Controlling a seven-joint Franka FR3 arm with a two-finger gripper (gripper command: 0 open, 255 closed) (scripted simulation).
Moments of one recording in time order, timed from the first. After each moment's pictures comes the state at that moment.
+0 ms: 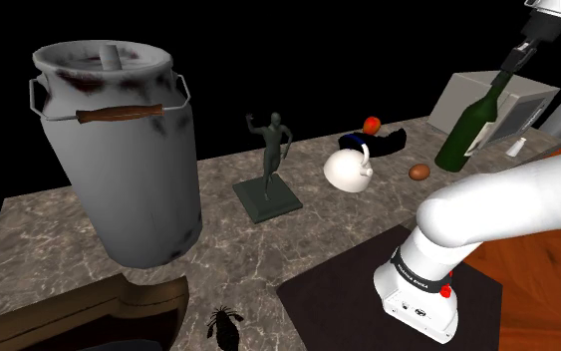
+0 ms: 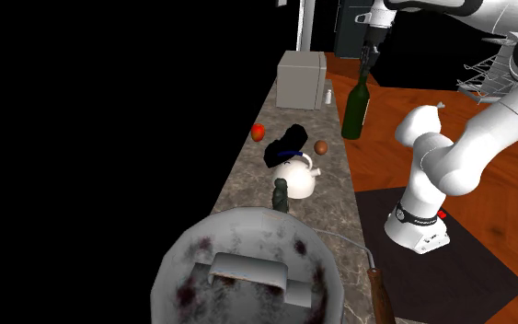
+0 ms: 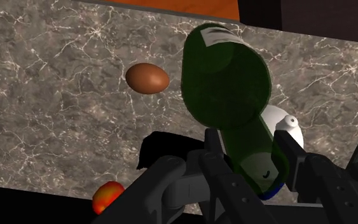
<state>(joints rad) -0.35 -0.61 -0.77 -1.88 -0.34 1.48 -0.86</state>
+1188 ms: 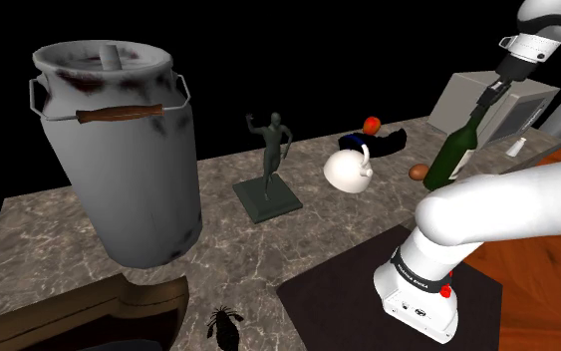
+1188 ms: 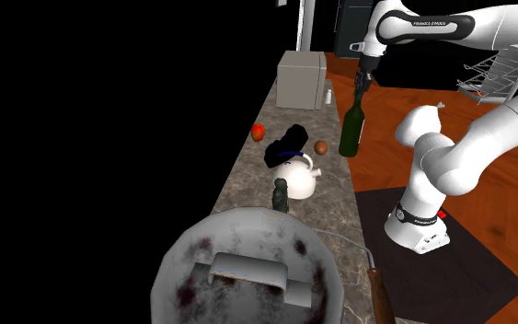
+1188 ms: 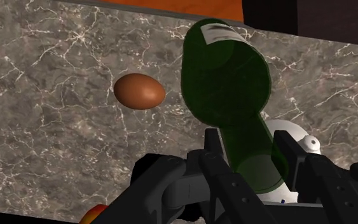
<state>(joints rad) -0.39 -0.68 -0.81 -2.16 -0.40 1.70 -0.83</state>
